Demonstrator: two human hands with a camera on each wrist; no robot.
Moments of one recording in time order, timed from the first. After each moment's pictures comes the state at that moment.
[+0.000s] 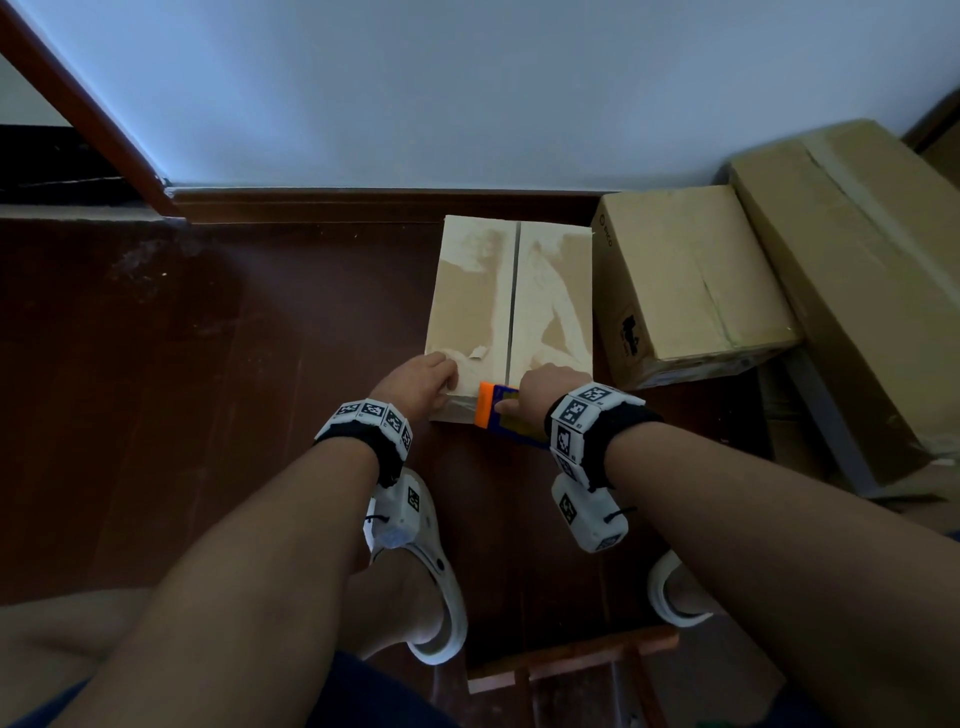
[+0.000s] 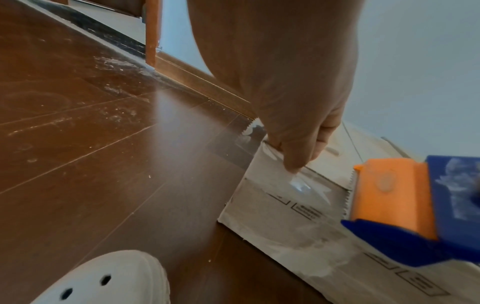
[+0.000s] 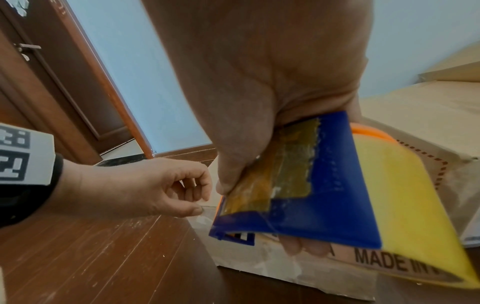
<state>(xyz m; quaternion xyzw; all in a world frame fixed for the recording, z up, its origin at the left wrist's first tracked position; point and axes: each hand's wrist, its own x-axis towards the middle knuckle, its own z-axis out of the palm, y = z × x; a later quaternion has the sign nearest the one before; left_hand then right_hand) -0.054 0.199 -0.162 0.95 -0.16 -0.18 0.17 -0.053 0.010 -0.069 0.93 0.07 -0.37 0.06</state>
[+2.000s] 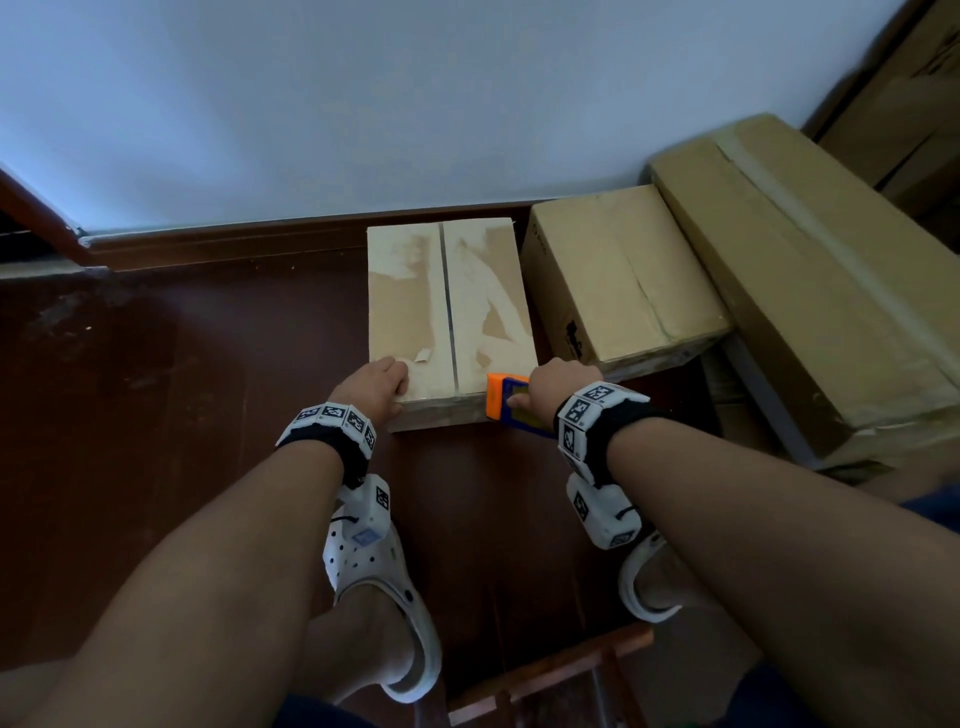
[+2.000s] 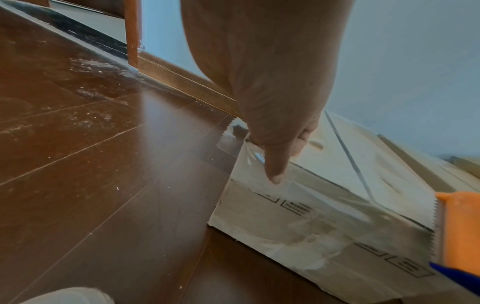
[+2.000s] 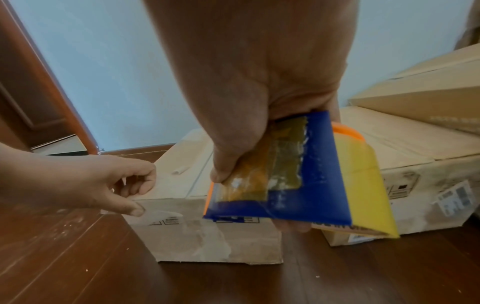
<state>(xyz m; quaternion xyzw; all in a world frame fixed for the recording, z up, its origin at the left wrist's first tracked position) -0.014 0.187 -0.170 0.96 -0.15 -0.20 0.14 -0.031 -0.065 -0.071 0.94 0.00 -0.34 0.08</state>
